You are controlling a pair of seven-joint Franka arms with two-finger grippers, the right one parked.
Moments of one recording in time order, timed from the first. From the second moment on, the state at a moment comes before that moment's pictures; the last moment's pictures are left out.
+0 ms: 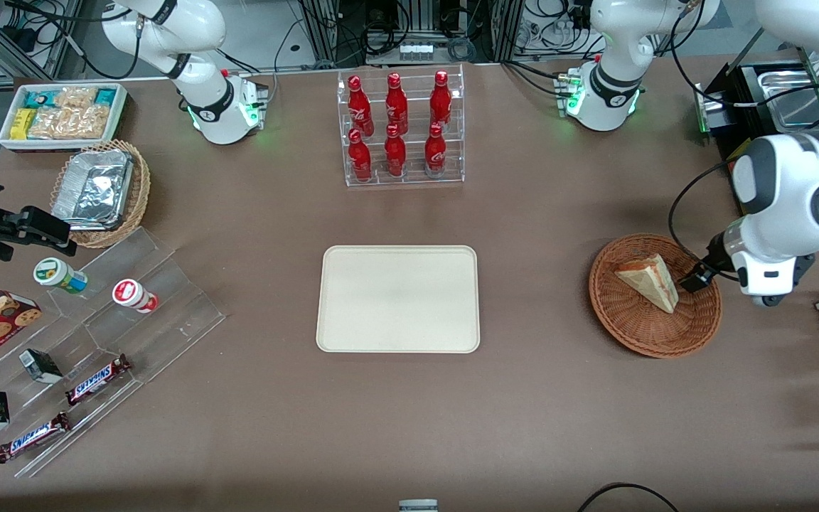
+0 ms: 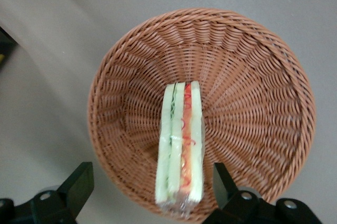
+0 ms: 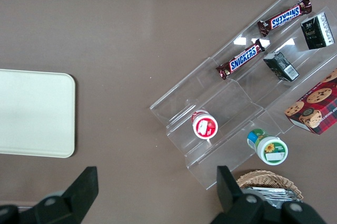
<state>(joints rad) 0.03 0.18 0.03 -2.10 0.06 2.16 -0.80</state>
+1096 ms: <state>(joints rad) -0.01 0.34 0.02 -2.20 0.06 2.42 -0.97</state>
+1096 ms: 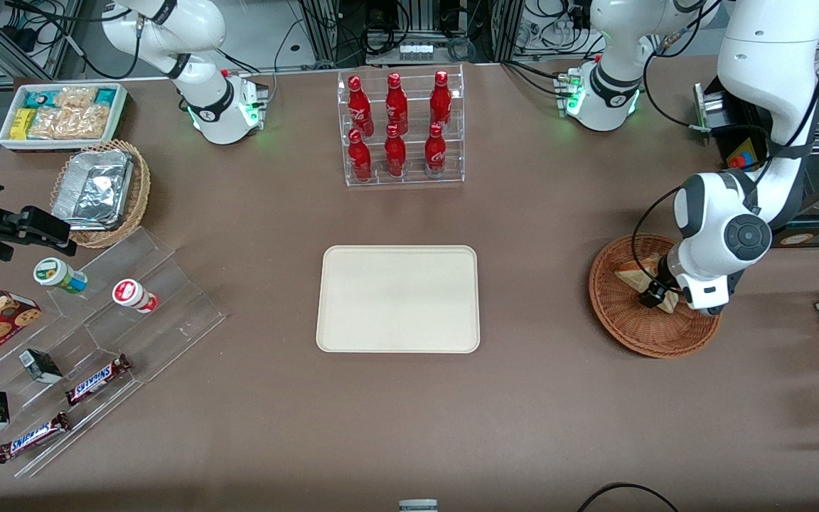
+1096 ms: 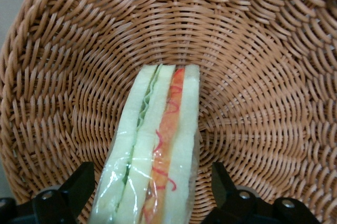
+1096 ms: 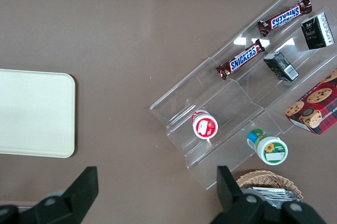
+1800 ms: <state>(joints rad) -0.05 0.30 0.02 -2.10 0.06 2.19 -0.96</state>
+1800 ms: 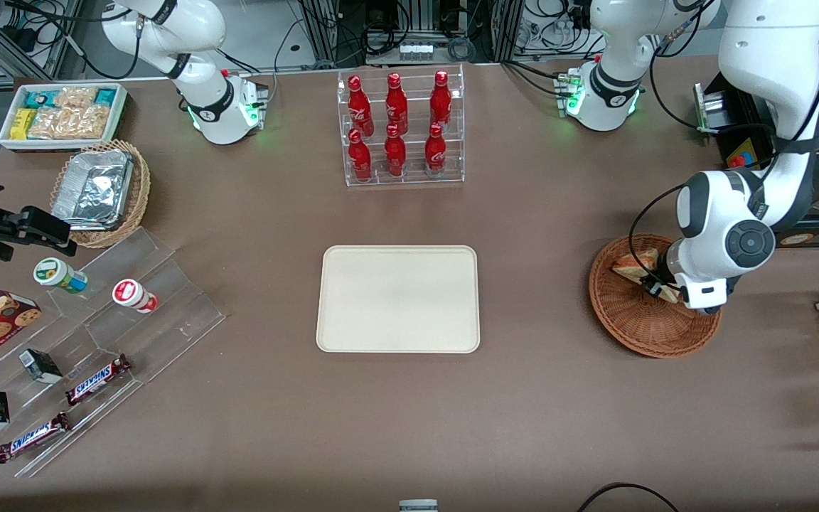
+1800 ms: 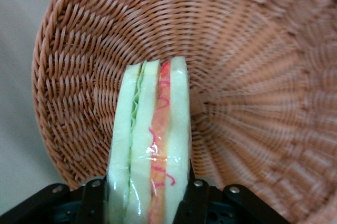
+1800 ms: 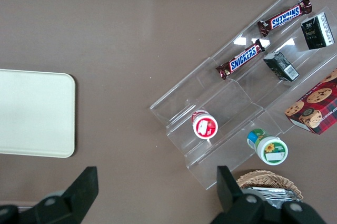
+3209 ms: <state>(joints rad) -0.52 0.57 -0.11 -1.63 -0.03 2.07 -0.62</state>
